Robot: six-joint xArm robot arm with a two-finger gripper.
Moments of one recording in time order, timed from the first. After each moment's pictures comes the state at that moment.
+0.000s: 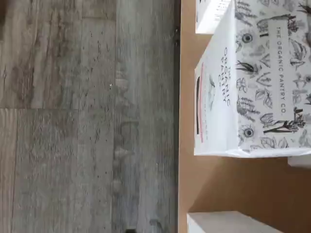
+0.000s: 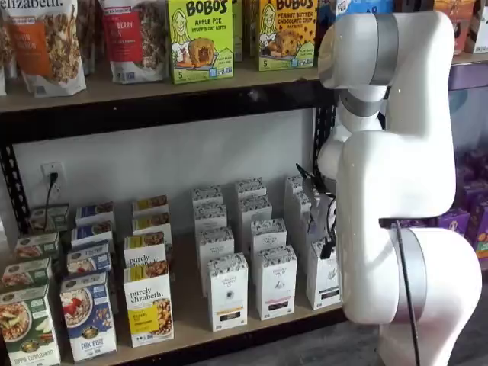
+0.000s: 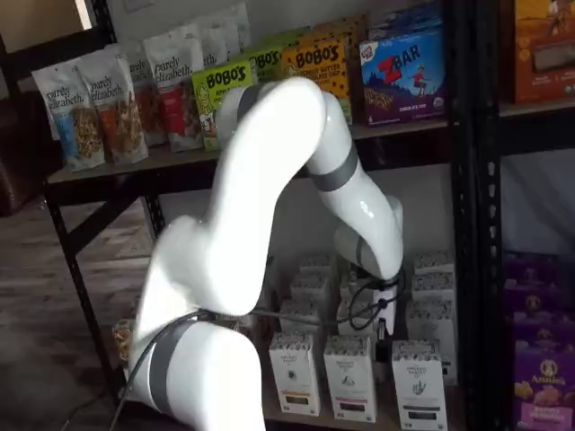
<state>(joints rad) -0.28 0.73 -1.19 0.31 0.46 -2.12</state>
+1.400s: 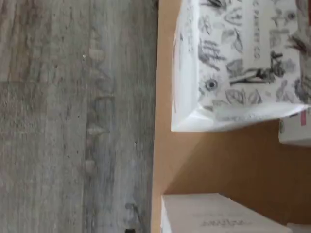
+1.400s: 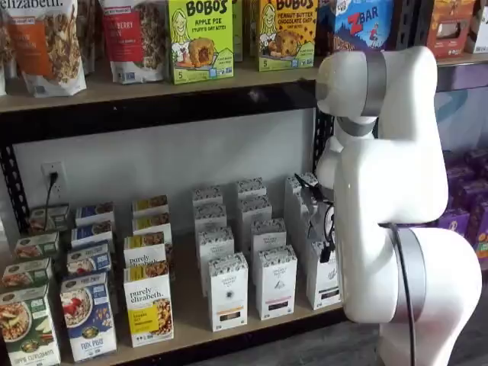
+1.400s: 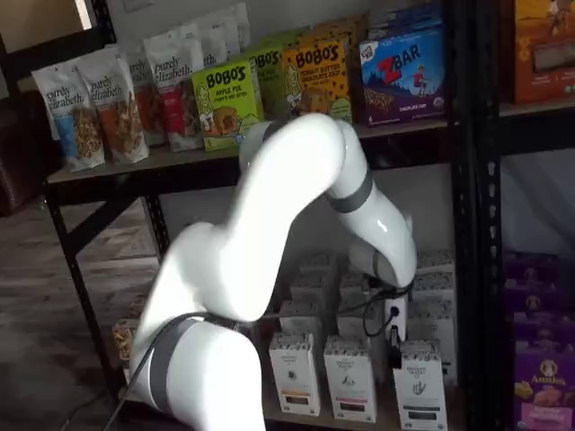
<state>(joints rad) -0.30 0.96 -1.47 0.21 0.50 -2.04</state>
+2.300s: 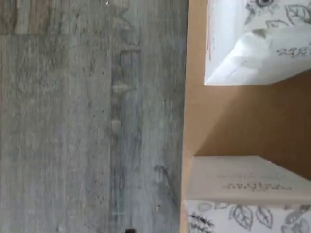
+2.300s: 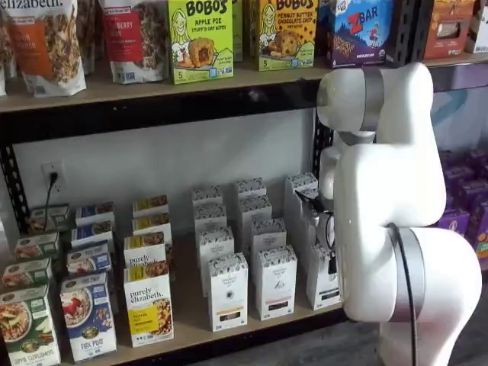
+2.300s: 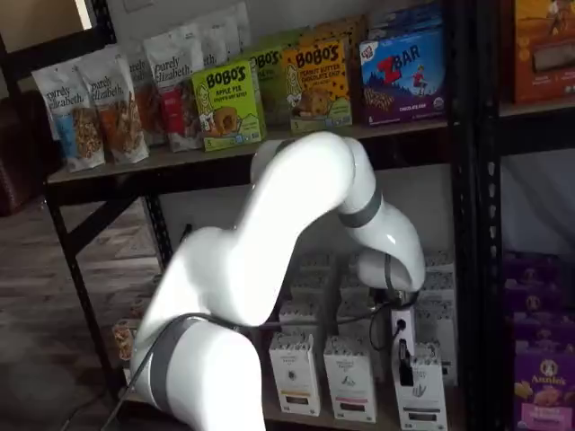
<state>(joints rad) -0.32 1.06 -1.56 -0.05 0.55 -1.83</state>
